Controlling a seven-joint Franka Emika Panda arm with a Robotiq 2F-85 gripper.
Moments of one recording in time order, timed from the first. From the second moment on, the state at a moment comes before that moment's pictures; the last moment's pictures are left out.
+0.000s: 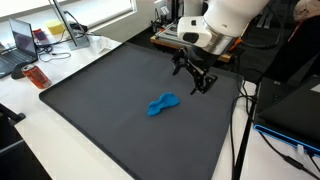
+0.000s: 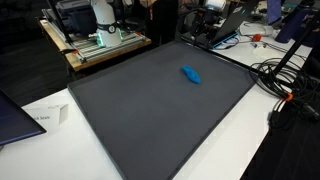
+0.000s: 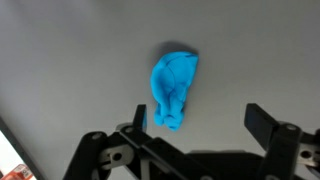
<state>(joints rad) 0.40 0.47 0.10 -1.81 -0.46 2.11 1.07</state>
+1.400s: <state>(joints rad) 0.47 0.51 0.04 -2.04 -0.68 2.35 1.40</state>
